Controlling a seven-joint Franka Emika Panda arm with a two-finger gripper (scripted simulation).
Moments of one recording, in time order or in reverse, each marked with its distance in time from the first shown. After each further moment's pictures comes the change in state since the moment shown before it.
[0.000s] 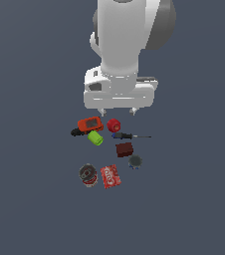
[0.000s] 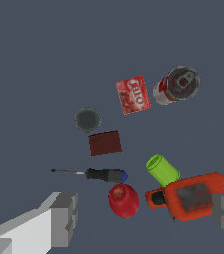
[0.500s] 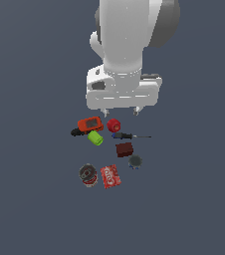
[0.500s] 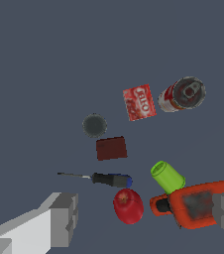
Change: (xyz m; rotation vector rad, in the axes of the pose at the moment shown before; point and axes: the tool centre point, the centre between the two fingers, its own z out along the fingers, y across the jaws) arm 0.008 -0.010 -0.008 0.022 0.029 -0.021
